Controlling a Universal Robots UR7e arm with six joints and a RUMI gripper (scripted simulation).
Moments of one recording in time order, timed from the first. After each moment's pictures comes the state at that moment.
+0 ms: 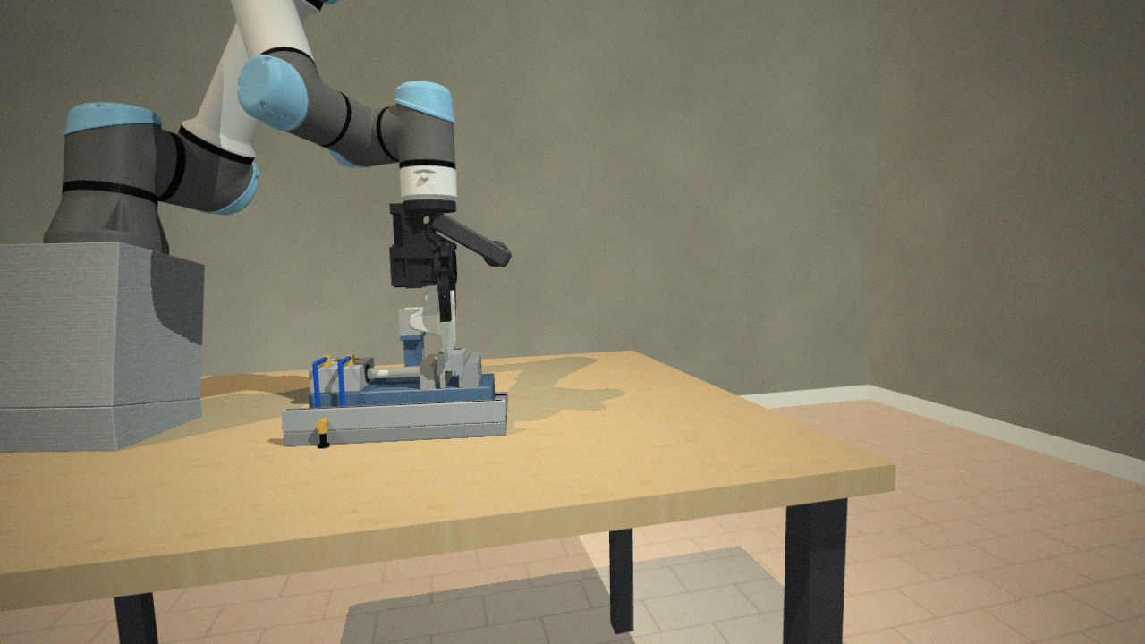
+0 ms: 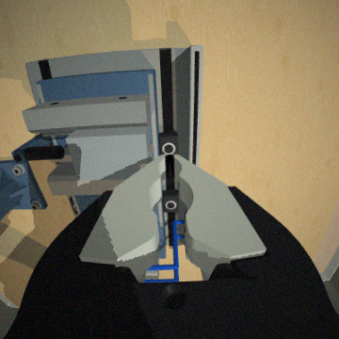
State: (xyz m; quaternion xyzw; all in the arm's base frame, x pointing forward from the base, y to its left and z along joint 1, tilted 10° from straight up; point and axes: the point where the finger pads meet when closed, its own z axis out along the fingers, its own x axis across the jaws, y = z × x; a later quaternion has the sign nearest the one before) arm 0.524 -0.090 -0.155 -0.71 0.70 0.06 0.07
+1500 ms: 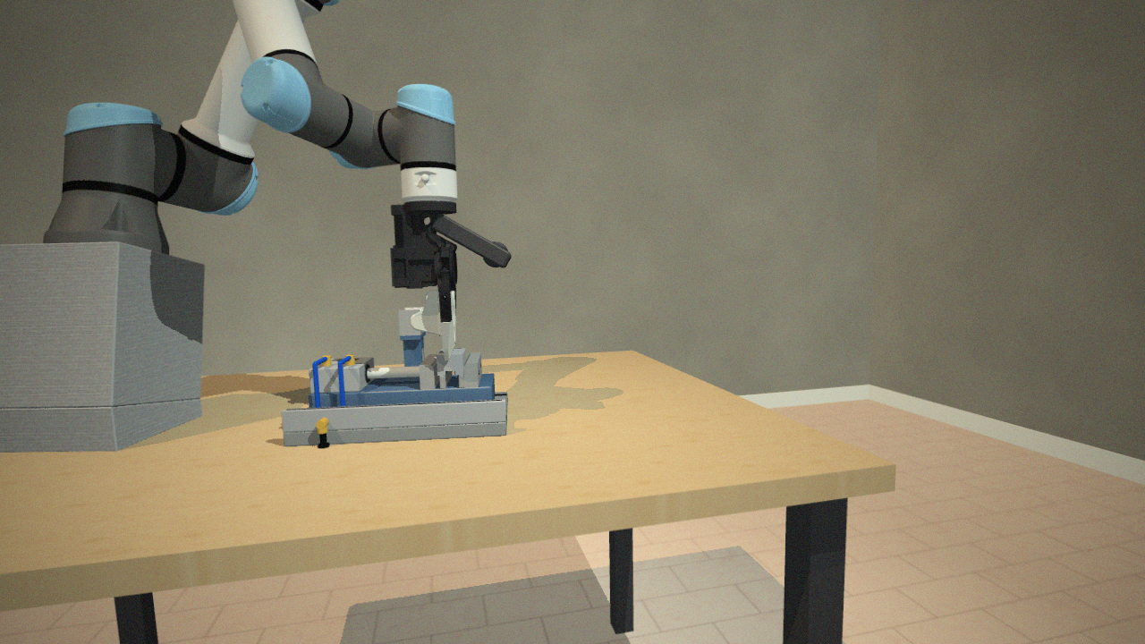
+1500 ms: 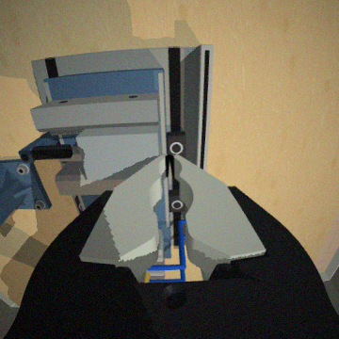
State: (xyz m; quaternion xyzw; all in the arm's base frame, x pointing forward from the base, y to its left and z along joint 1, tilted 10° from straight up) arm 0.524 -0.081 -0.155 -0.71 0.70 0.06 0.07
